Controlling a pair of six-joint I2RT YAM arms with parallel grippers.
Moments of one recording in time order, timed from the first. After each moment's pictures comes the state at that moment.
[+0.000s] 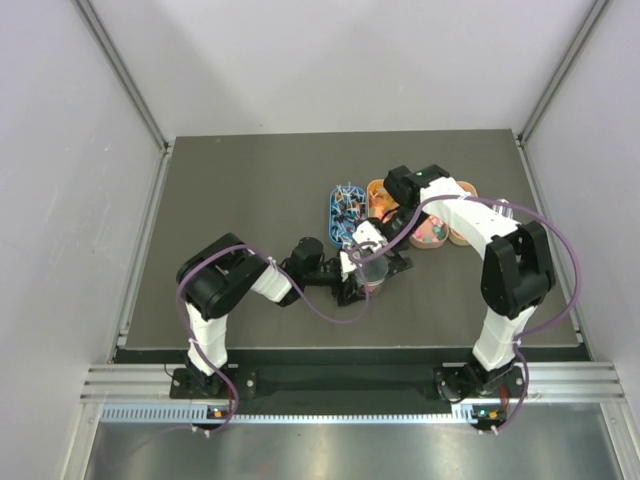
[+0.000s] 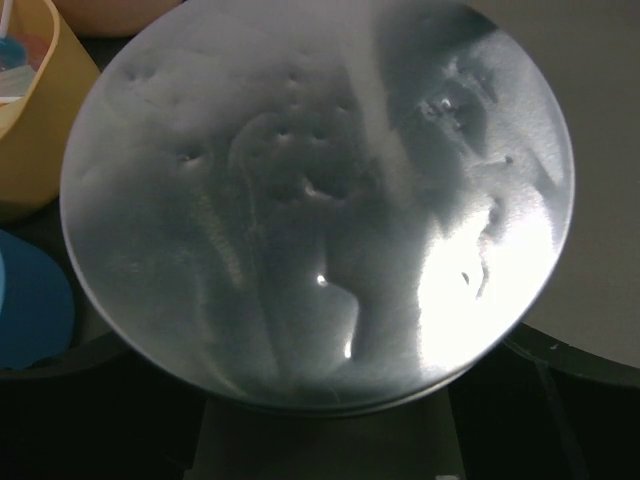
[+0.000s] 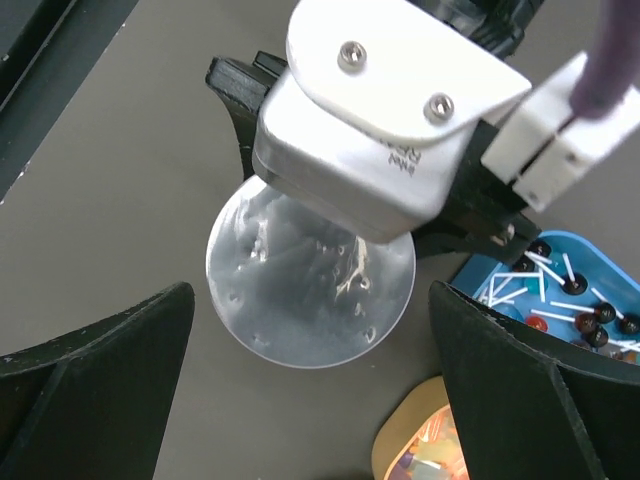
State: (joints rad) left arm -0.74 1.94 0.67 0.88 0.67 0.30; right arm 0.48 1.80 1.49 -1.31 -0.75 -1.79
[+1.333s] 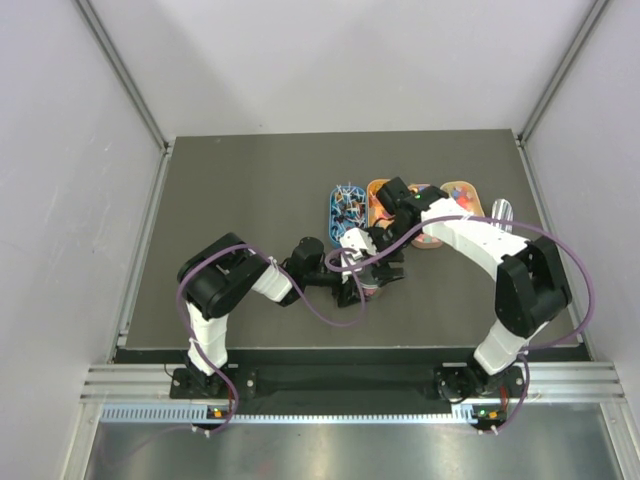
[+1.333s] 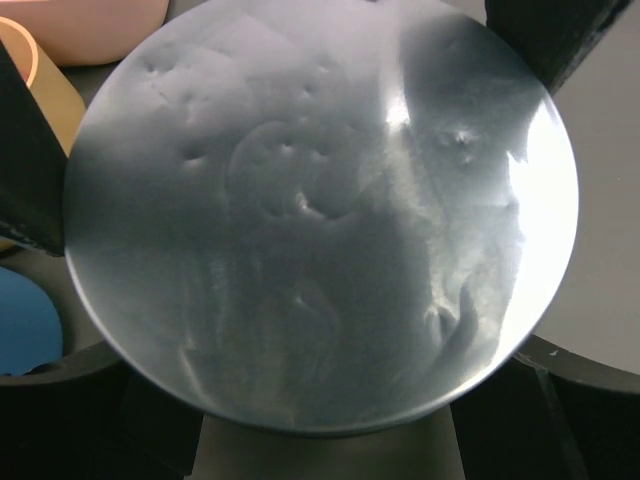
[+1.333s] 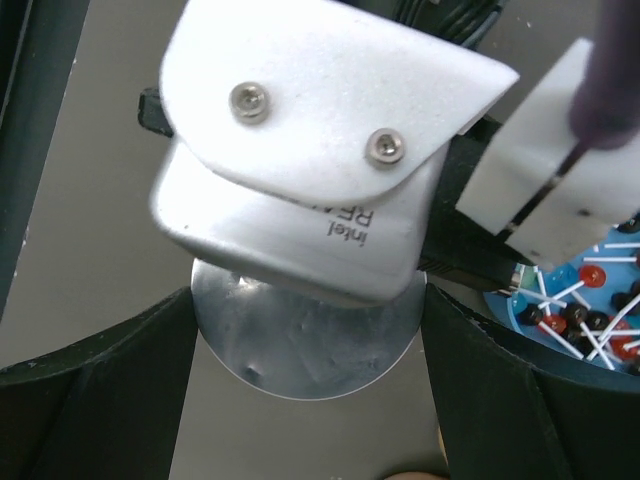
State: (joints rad) left arm -0.74 1.95 0.67 0.88 0.70 0.33; right arm 0.57 1.68 1.30 -1.02 -0.63 -1.37
